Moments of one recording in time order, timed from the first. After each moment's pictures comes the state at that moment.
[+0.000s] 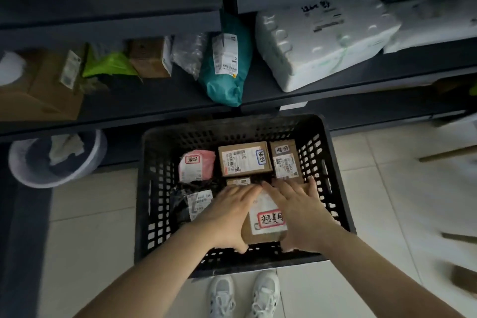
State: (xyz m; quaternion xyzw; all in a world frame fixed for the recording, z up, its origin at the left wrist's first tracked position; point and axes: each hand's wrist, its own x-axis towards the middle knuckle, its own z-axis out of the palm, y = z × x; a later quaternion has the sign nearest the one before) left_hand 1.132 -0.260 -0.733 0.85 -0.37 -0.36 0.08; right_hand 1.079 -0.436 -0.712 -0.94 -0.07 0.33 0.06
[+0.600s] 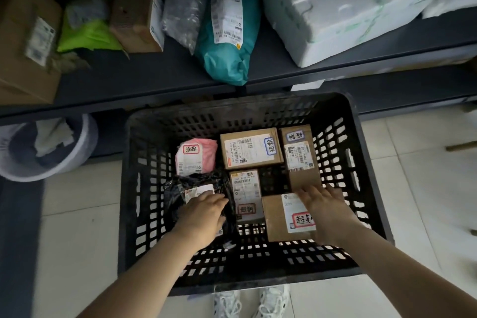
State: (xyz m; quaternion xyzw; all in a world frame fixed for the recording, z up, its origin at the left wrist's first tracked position) left_hand 1.133 -0.209 -0.837 0.89 -0.26 -0.38 0.03; right_hand 1.069 -0.472 -0.831 -0.92 -0.04 0.39 -0.01
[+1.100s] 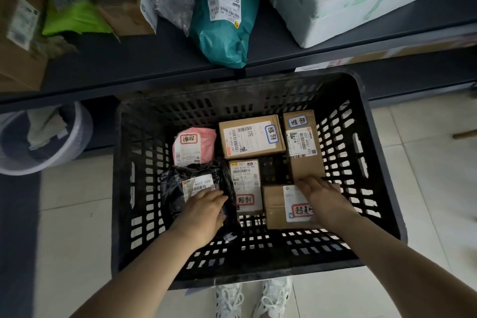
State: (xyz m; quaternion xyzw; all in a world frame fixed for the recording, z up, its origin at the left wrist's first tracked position) left_hand 1.118 -0.200 -0.861 0.89 -0.26 -0.38 0.04; right_hand 1.064 -0.471 -0.873 -0.91 -0.02 0.40 0.04
